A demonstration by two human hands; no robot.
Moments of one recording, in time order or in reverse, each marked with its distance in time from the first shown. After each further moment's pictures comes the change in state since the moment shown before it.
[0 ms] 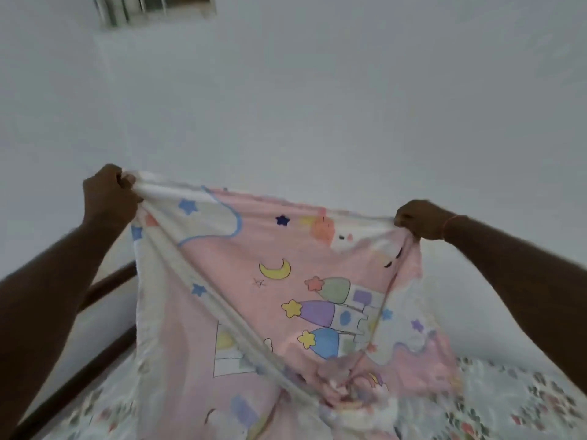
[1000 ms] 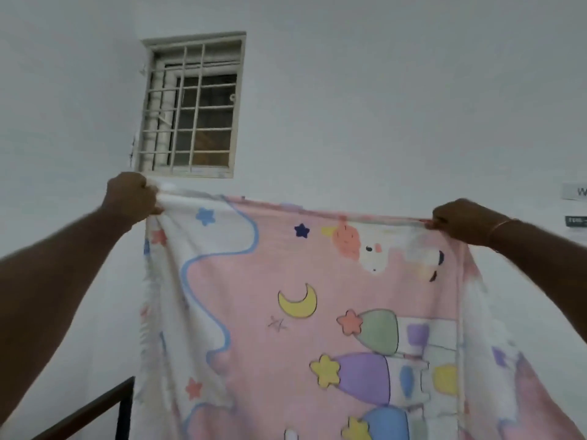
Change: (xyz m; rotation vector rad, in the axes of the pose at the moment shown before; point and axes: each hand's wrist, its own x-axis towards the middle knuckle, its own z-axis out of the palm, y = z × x) left_hand 0.205 0.084 -0.085 -0.341 0.065 -0.019; right_hand 0.008 -0.067 -0.295 -0.516 0.472 0.053
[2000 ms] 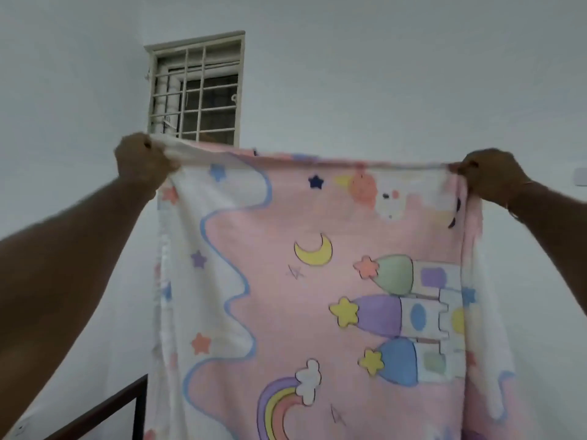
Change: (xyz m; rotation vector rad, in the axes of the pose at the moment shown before) left_hand 0.010 0.061 -0.007 -0.329 0.118 0.058; right_hand 0.009 0.032 -0.029 0.368 0.386 0.297
